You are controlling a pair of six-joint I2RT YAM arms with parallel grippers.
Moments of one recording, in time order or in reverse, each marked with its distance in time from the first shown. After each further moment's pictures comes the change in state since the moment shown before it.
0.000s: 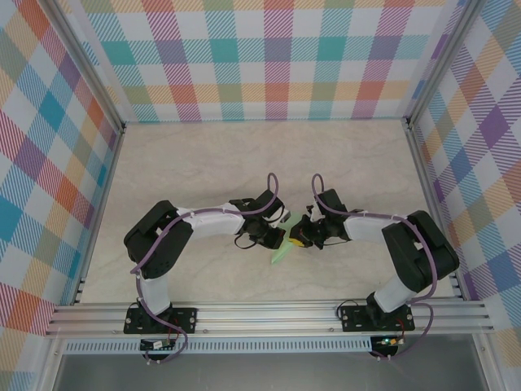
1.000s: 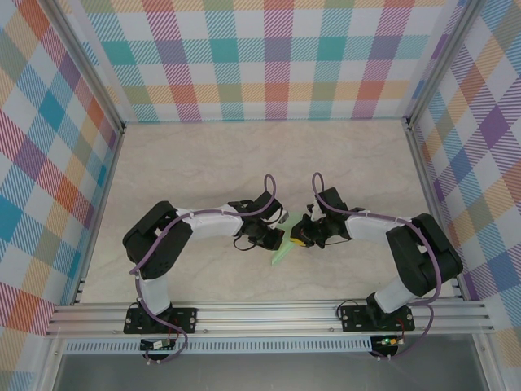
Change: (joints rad) left arm 0.001 -0.010 -0.035 0.034 0.008 -0.054; right arm 0.000 -0.029 0.018 -0.066 0.010 -0.037
